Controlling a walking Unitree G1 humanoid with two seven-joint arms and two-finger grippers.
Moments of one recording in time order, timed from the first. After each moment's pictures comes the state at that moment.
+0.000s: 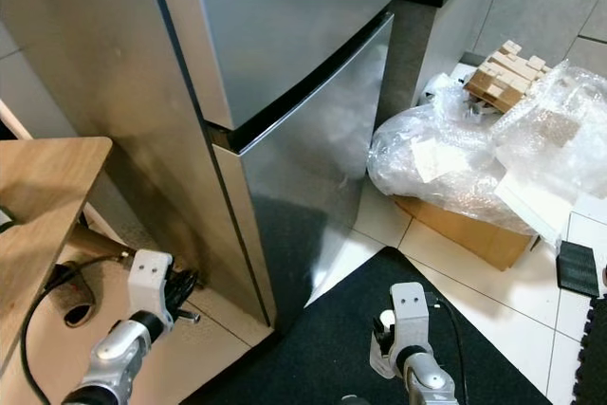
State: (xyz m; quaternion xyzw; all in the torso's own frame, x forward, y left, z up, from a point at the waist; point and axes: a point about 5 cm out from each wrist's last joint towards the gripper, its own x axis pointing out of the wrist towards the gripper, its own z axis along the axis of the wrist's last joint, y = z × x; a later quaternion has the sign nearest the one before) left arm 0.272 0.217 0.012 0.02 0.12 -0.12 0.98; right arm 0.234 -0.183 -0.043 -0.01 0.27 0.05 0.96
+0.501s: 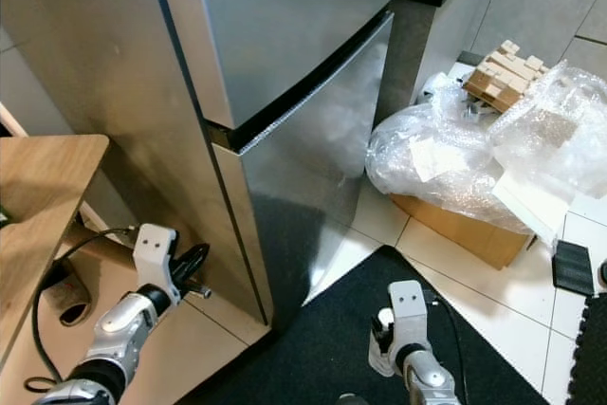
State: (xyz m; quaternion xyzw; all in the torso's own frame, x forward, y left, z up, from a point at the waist) left arm 0.306 0.207 0.048 0.00 0.06 -0.16 0.98; right arm 0.238 -0.185 -0.040 -0.02 0.26 0.06 0.96
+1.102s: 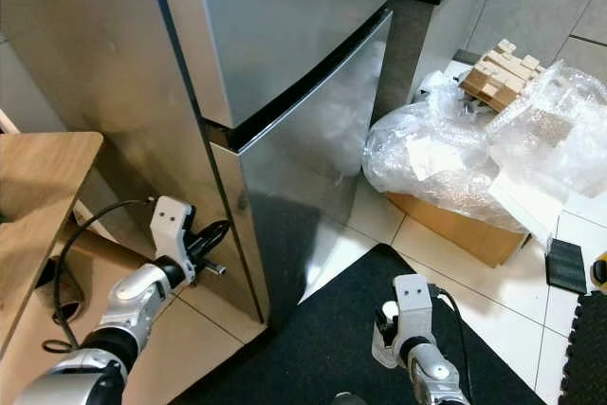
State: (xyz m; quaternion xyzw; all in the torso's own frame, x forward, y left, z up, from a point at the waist) left arm 0.320 0.186 0.064 0.00 0.04 -0.25 0.97; right arm 0.243 -0.190 -0.035 -0.01 0.26 0.06 0.97
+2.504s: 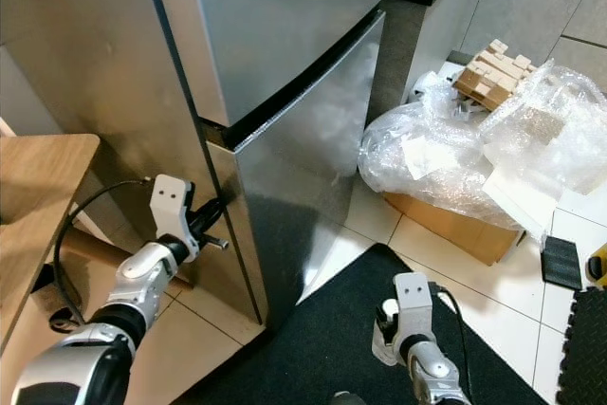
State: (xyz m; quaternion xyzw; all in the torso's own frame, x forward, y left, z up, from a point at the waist) left arm 0.341 0.185 0.082 0.00 0.02 -0.18 0.98; right arm 0.246 -0.190 -0.033 -0.01 0.25 0.06 0.97
